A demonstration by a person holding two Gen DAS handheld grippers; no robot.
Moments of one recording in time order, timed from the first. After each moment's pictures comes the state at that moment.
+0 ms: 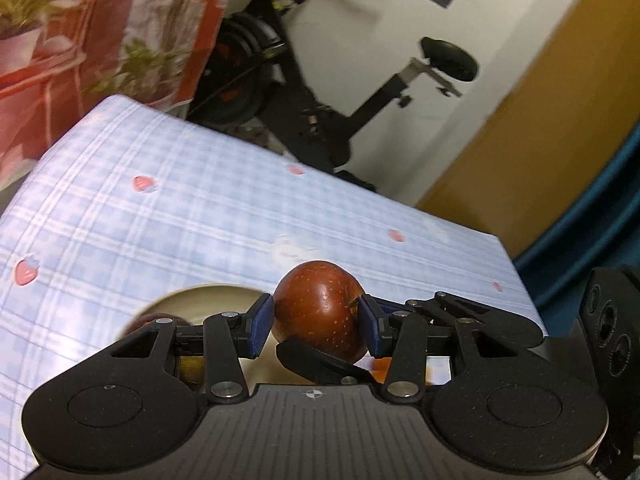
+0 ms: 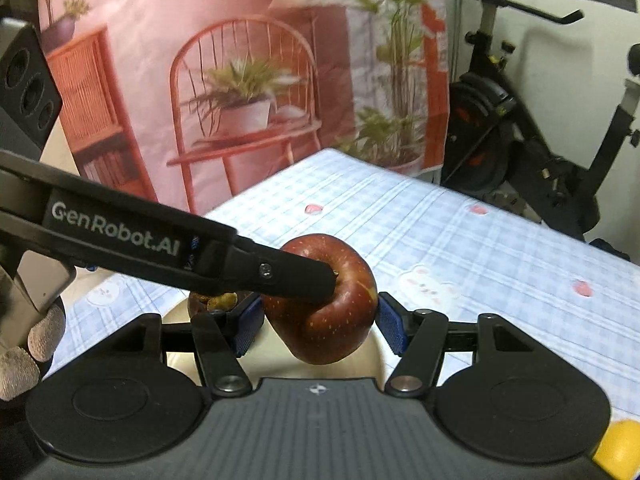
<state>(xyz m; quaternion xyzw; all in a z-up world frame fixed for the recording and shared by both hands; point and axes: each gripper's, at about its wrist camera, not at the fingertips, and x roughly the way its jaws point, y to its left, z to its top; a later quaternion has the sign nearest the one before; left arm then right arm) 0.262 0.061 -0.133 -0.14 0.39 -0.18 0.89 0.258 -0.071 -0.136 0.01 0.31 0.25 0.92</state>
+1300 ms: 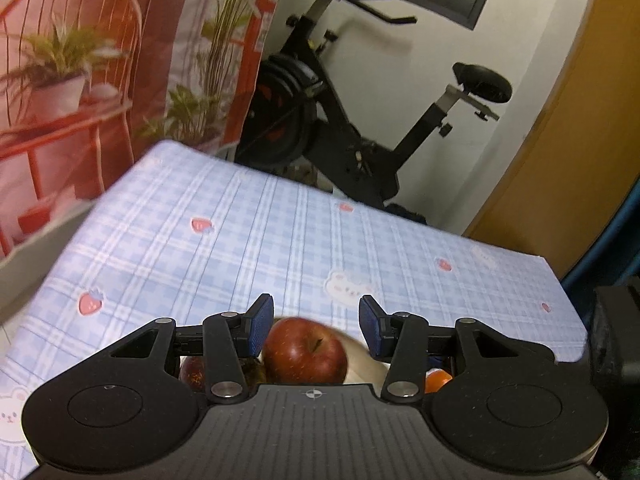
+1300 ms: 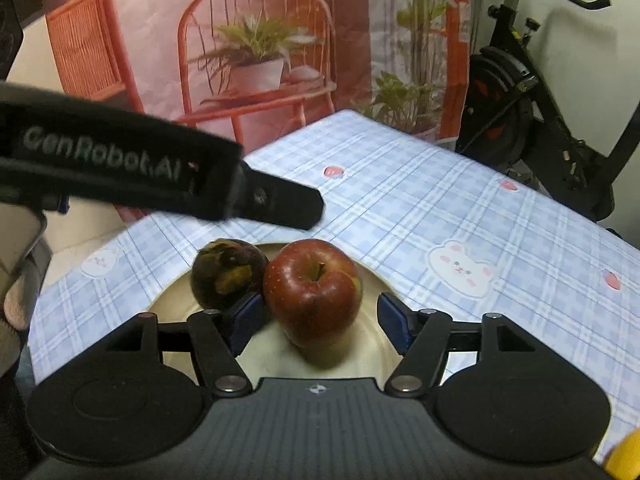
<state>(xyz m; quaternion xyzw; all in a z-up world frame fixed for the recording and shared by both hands) 0.238 0.067 -0.104 -0.09 0.34 -0.11 0.93 0.268 -0.054 -0.151 -0.01 0.34 0.26 0.90</state>
